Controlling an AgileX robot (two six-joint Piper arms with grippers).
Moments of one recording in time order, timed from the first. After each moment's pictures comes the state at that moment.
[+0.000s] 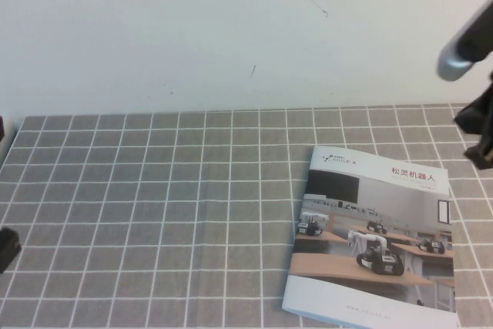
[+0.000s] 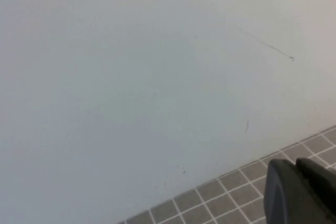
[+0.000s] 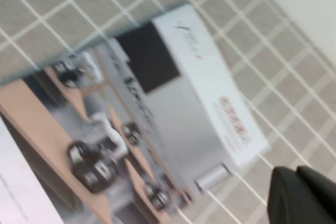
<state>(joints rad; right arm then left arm) 0.31 1.42 -1.20 0.12 0.78 -0.61 -0.10 0.59 -0.61 -0.97 0.25 1.12</state>
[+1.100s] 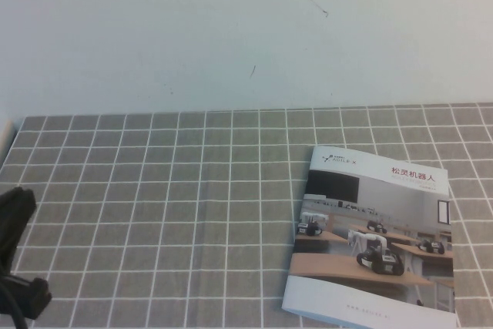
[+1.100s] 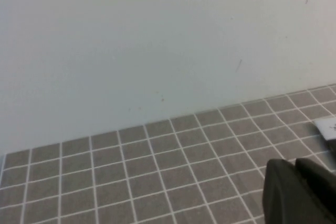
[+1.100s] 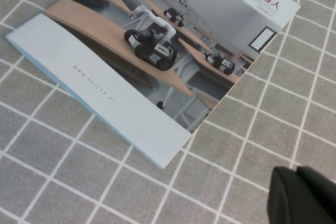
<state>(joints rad) 0.31 0.42 -0.37 0.02 0.73 -0.20 -0.10 0.55 -0.40 -1.15 0.19 1.14</state>
